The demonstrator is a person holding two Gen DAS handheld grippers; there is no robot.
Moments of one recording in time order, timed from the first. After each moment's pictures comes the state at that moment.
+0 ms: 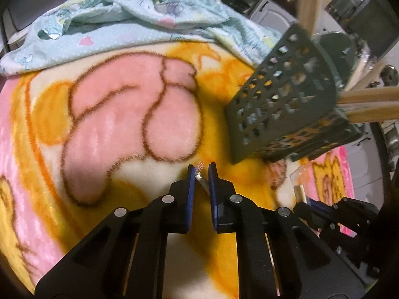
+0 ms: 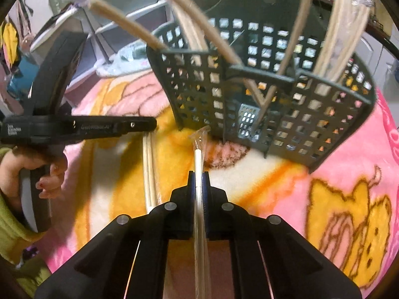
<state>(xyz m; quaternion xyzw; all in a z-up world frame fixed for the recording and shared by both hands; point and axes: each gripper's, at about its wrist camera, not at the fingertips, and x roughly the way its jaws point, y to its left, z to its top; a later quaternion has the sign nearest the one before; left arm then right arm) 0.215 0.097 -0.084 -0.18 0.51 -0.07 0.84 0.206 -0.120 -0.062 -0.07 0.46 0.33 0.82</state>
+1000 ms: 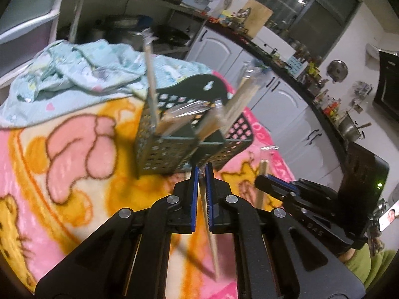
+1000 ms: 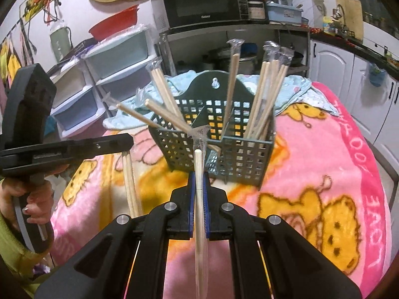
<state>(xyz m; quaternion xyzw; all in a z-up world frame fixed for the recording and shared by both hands) 0.163 0.025 0.021 -0.17 0.39 -0.18 0.88 0.176 -0.189 0.013 -0.01 0.37 0.30 0.88</state>
